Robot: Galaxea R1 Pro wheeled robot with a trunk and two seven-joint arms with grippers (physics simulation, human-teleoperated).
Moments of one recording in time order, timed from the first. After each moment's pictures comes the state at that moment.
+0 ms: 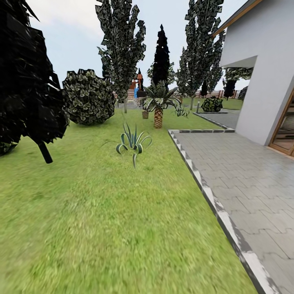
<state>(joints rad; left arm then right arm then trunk) 0.10 0.02 0.00 -0.07 -0.01 0.00 0.00 0.01 -0.03 0.00 0.00 0.00 0.00 0.00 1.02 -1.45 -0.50</state>
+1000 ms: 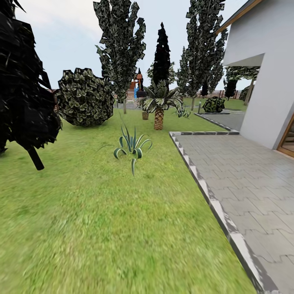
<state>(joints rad) 0.10 0.02 0.00 -0.07 -0.01 0.00 0.00 0.01 -0.03 0.00 0.00 0.00 0.00 0.00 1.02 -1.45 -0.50</state>
